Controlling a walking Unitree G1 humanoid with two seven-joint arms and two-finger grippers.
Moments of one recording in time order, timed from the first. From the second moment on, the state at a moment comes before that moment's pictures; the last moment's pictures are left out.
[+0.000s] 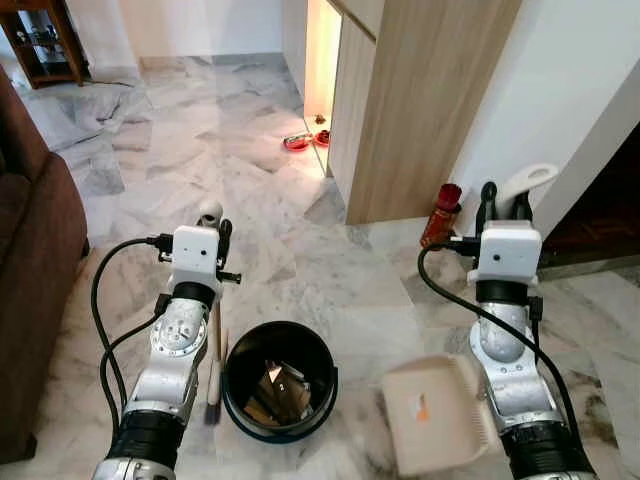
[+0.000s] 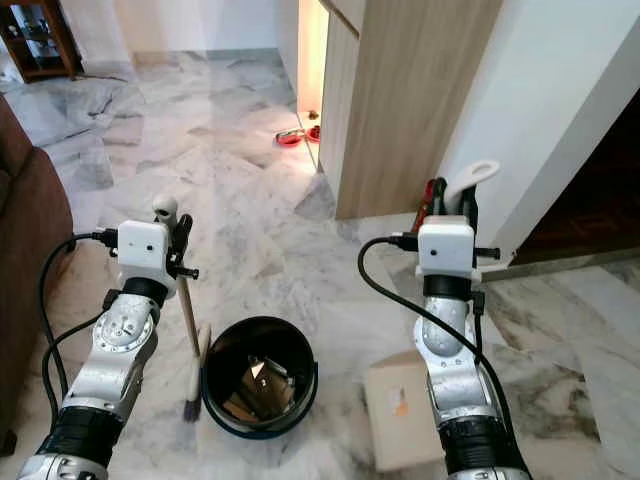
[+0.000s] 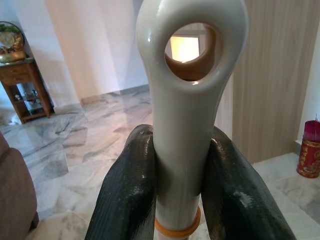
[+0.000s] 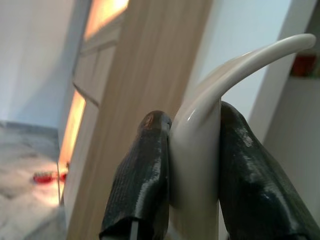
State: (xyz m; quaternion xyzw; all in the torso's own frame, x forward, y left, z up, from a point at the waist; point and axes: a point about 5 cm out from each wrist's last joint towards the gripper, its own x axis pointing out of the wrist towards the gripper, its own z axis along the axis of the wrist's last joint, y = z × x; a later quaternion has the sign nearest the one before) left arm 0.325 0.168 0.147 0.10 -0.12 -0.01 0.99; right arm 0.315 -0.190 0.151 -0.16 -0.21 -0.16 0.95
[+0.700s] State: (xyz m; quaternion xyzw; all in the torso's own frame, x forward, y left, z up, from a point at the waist) left arm 0.318 0.176 0.139 0.06 -0.11 0.00 0.99; right arm 0.318 -0.205 0.123 -0.02 -0.16 -0.19 0.97
